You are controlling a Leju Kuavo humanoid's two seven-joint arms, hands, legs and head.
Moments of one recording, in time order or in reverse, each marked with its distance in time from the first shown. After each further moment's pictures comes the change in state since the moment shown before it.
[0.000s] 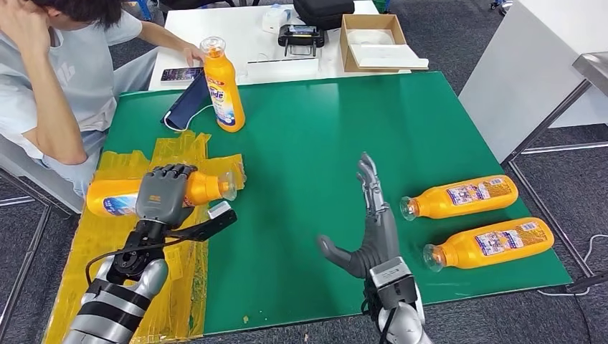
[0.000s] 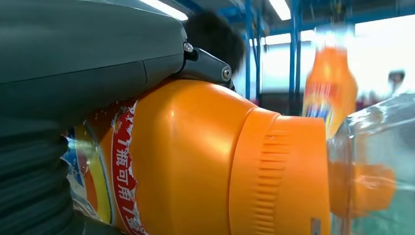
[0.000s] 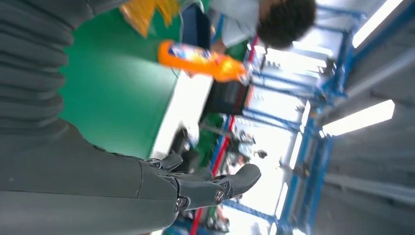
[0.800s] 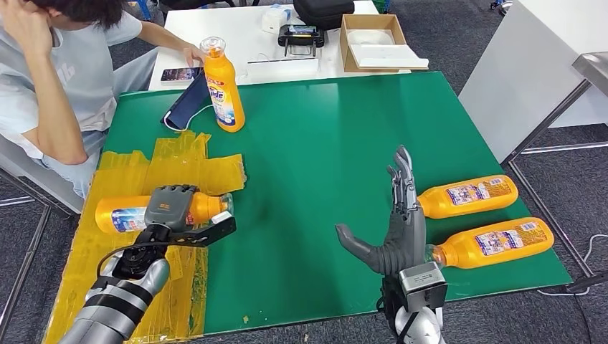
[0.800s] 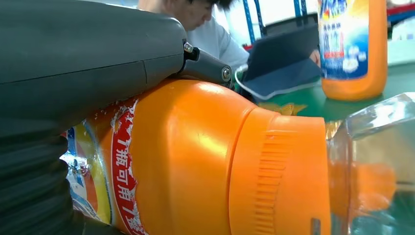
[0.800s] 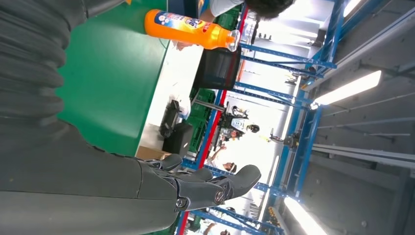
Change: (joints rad) left arm -0.057 0.003 -0.017 0.204 0.009 -0.137 0.022; right arm 0.036 0.004 -0.073 -0.091 0.004 -0.016 -0.004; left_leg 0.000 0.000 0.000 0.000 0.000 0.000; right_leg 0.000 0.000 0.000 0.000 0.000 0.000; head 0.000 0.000
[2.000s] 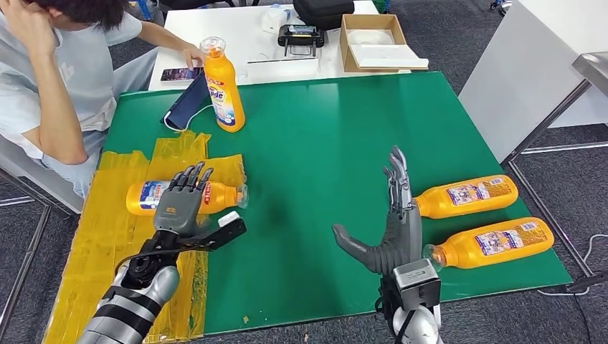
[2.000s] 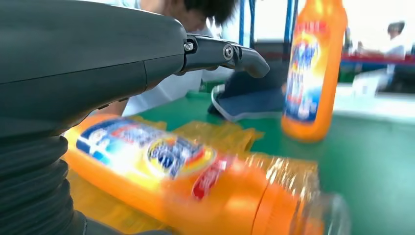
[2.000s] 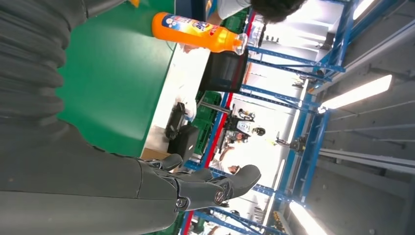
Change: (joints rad) left arm 0.069 -0.041 -0.011 -0.103 0.142 0.151 -0.065; right arm 0.001 0.008 -0.001 0.007 0.027 0.013 0.026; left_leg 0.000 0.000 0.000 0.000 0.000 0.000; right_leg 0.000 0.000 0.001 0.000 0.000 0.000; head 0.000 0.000
